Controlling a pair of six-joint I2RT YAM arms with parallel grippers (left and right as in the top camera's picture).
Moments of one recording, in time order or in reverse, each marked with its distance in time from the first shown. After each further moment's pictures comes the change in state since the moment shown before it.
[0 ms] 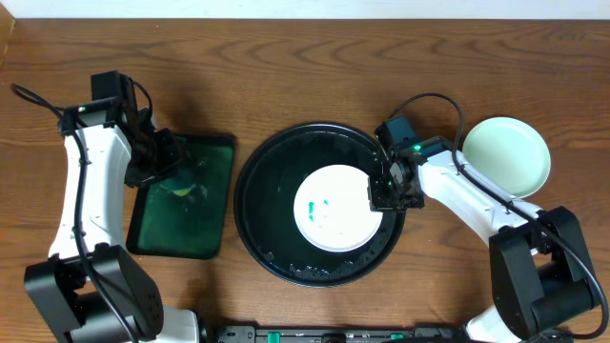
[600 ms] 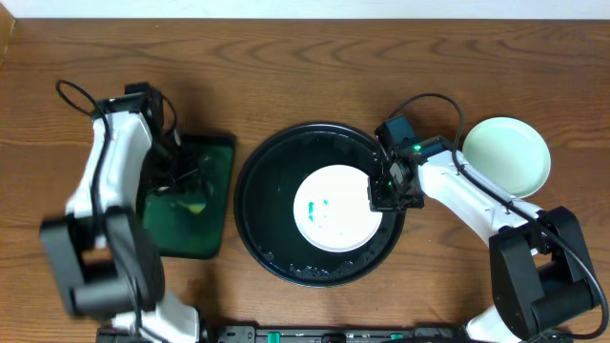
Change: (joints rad) left arm -0.076 0.098 -0.019 -0.054 0.004 -0.002; right arm 0.000 0.000 0.000 0.001 -0.003 0.000
